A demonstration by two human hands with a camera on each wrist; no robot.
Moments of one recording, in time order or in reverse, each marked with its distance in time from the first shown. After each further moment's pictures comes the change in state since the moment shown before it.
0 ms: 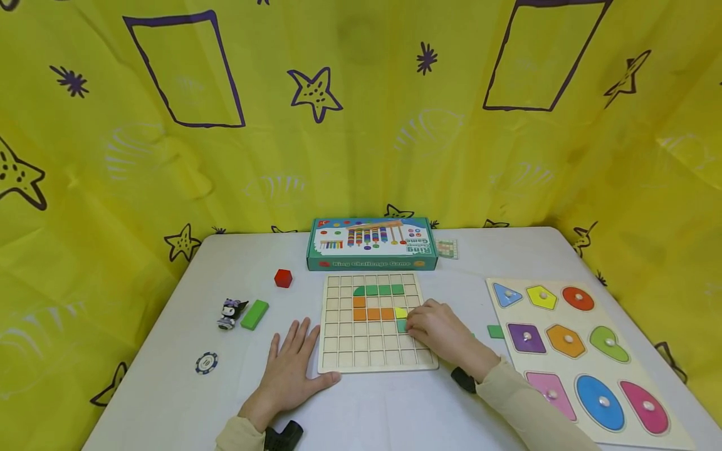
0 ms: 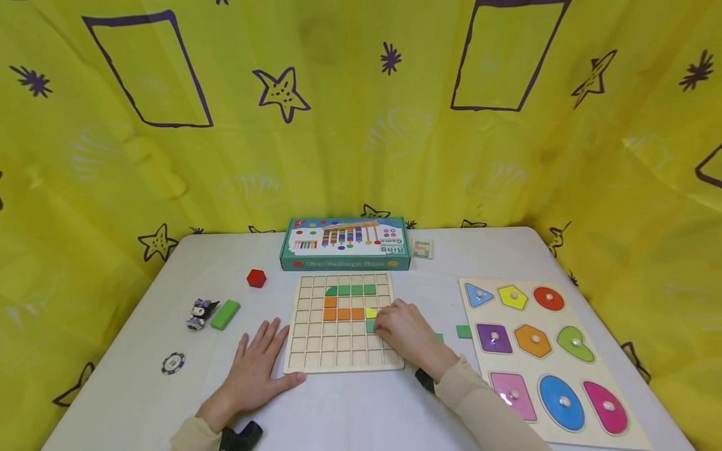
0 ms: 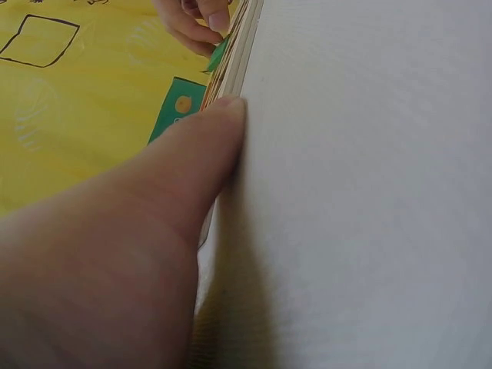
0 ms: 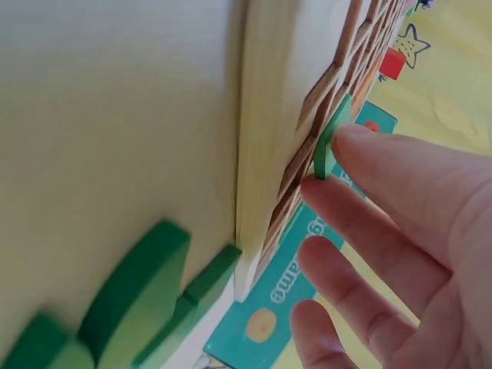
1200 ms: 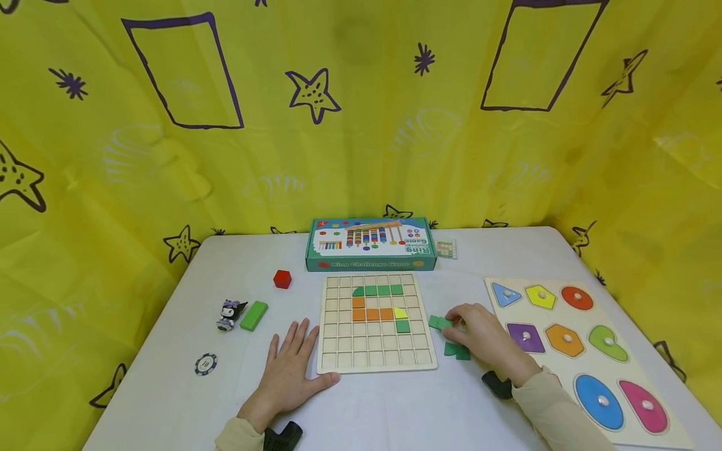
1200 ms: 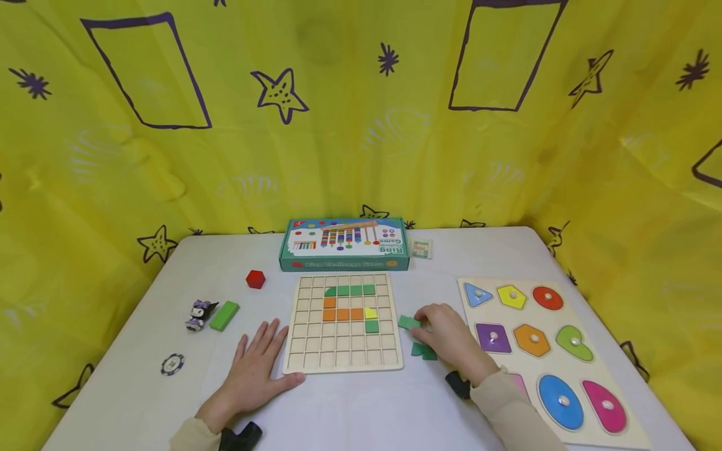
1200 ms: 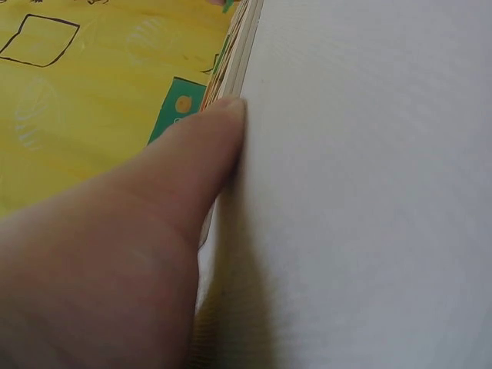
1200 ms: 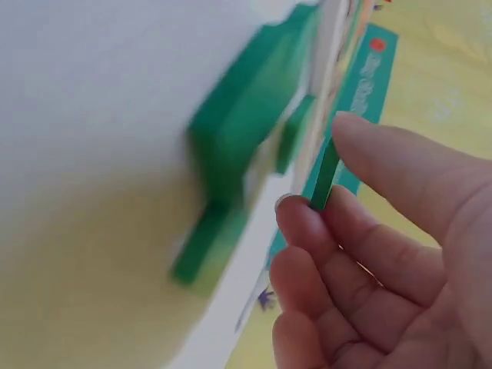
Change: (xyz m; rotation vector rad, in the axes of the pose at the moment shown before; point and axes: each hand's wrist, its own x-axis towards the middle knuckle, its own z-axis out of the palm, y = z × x) left_hand 0.001 -0.001 0.001 0.017 -0.009 -0.012; right_hand -0.039 0.034 -0.025 0.154 -0.032 0.450
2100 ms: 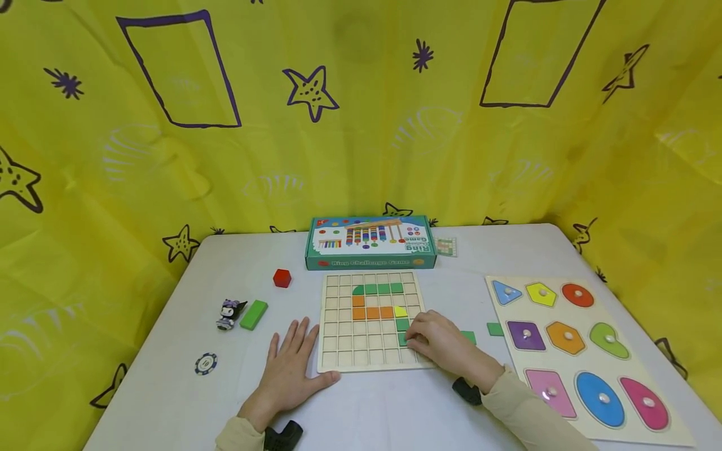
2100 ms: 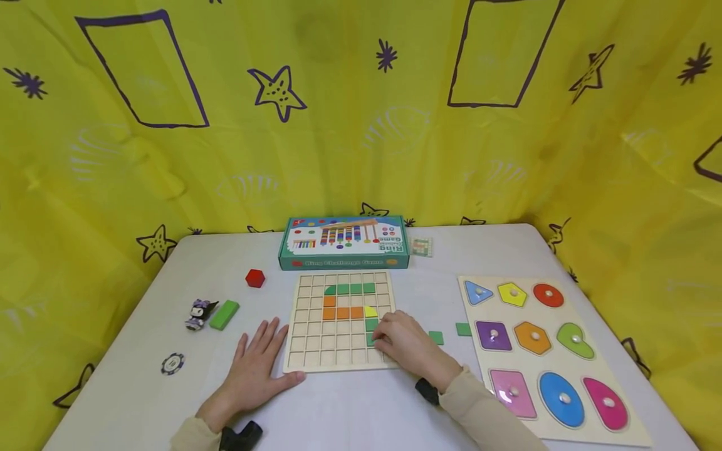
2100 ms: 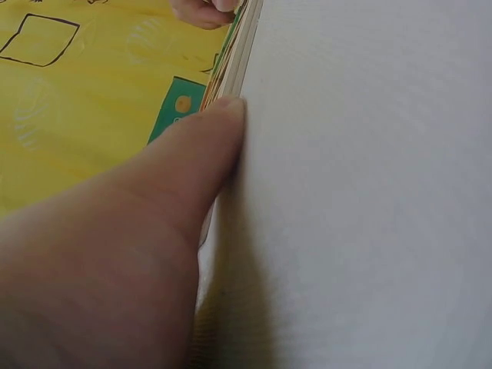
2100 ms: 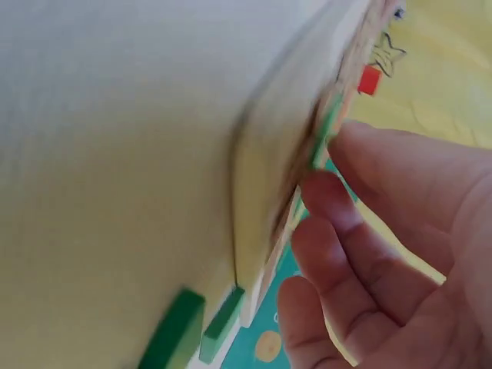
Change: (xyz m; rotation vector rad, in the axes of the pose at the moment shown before) left_hand 0.000 0.001 -0.001 -0.010 -0.006 -0.007; right_hand 0.005 -0.042 0.034 -0.014 -0.021 -0.381
